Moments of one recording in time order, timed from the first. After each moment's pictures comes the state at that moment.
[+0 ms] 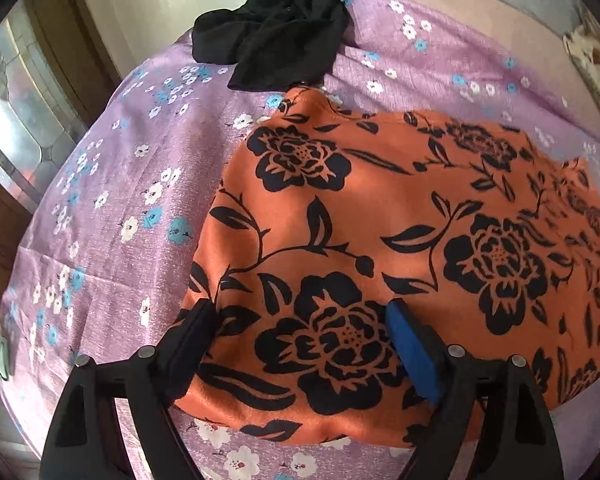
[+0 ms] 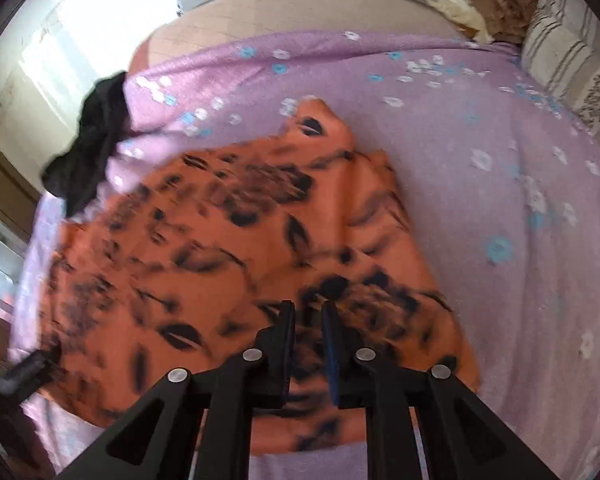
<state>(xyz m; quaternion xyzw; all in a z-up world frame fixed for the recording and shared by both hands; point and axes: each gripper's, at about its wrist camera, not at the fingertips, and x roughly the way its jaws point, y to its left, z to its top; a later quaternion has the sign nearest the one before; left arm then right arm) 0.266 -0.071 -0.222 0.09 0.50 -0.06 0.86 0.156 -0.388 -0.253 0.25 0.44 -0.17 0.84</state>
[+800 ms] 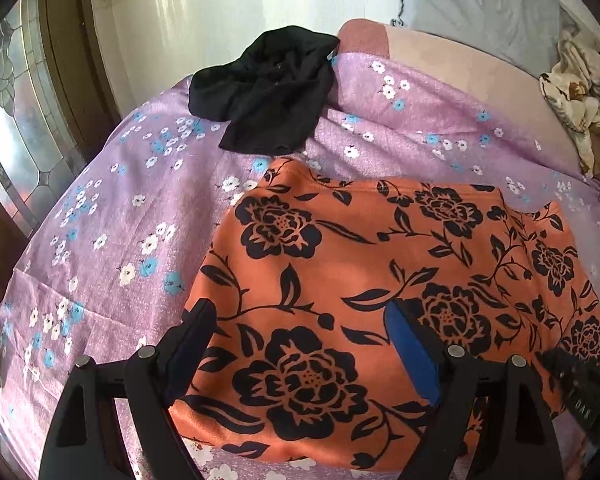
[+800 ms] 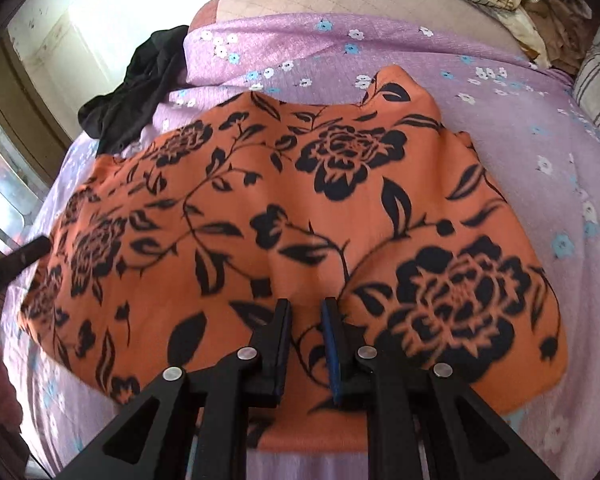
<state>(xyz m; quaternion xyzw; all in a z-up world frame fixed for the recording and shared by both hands) 0.254 -0.080 -0.191 0.07 0.42 -0.09 0.90 0.155 -0.343 -0.283 0.18 0.46 -0.10 0.86</state>
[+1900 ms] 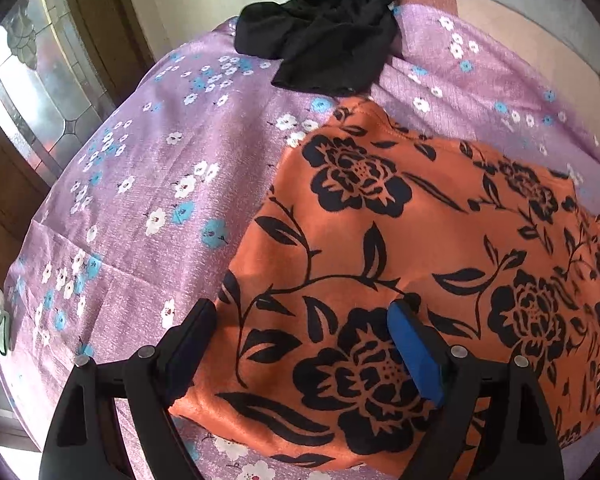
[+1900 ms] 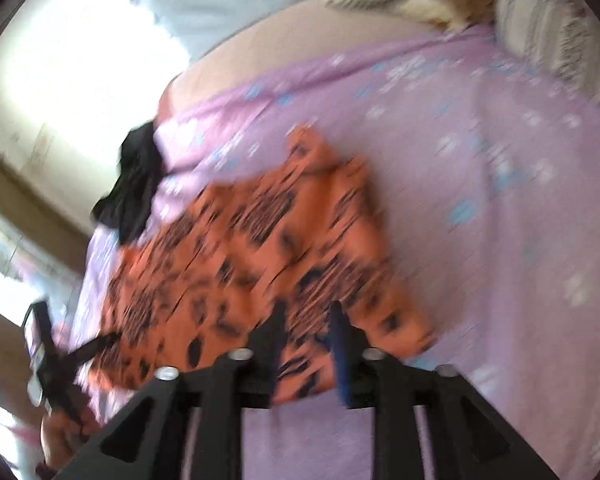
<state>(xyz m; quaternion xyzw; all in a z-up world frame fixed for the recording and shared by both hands) 0.284 -0.051 -0.221 0.06 0.50 0.00 0.86 0.077 -0.426 -0.236 0.33 0.38 -0.14 0.85</state>
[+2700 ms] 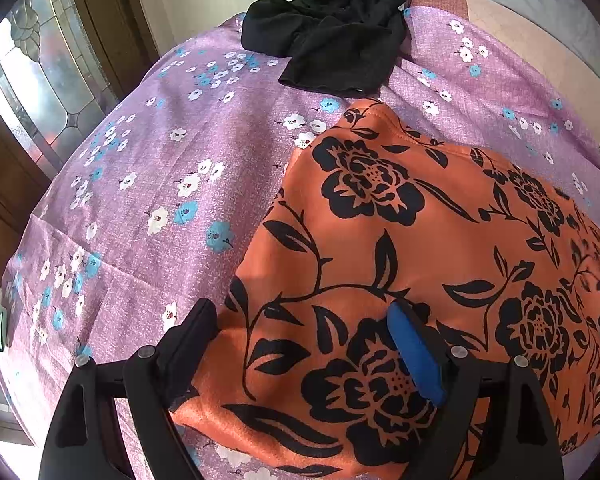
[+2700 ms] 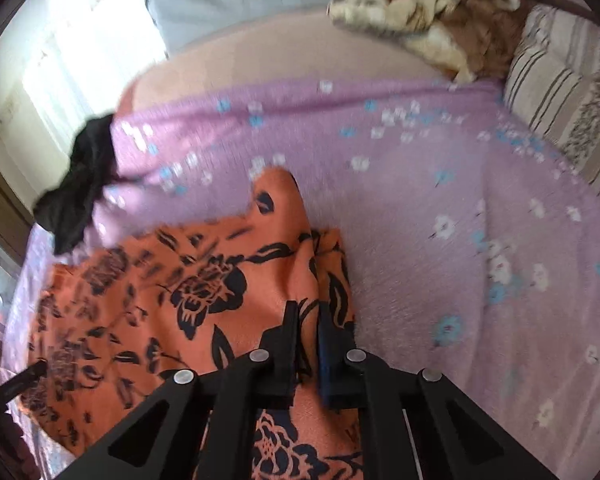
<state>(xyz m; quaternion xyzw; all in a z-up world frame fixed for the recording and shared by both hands) 0.292 -0.047 -0.225 0.05 0.51 0.00 0.86 0.145 -0.442 -0.239 0.22 0.39 -0.20 0.87</state>
